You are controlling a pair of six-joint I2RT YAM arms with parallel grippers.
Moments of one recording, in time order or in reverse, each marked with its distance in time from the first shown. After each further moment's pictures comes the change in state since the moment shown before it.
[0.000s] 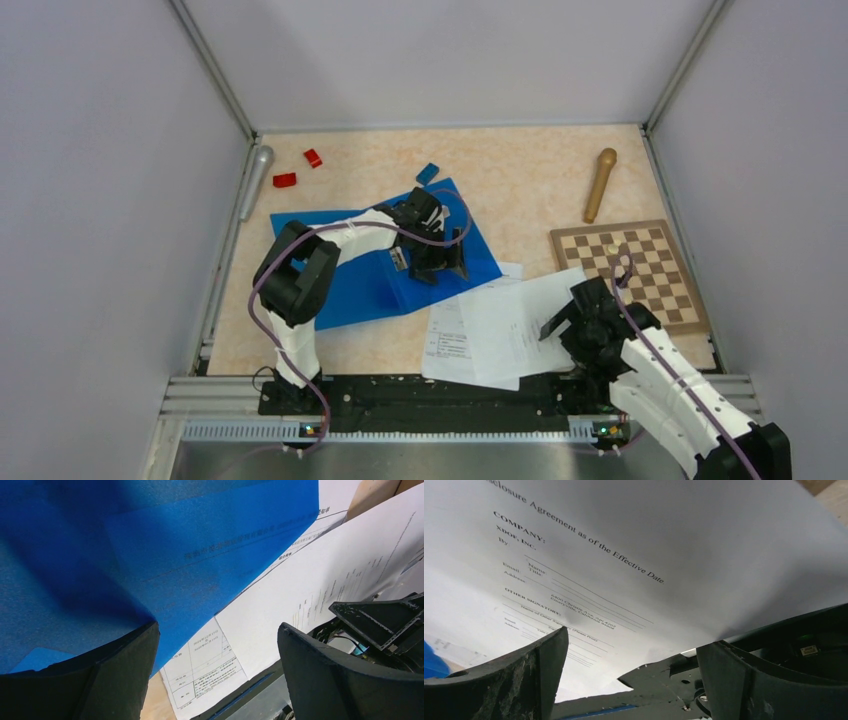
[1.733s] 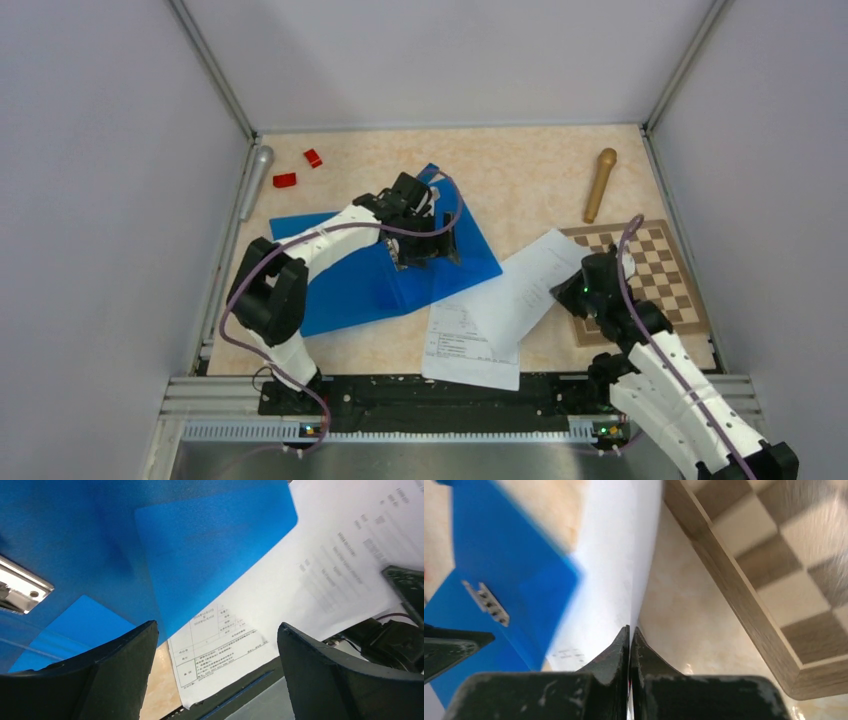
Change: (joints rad) left arm 0.021 -0.139 0.020 -0.089 -0.090 0.026; right arm 0.000 -0.079 0.002 0.436 0.114 -0.189
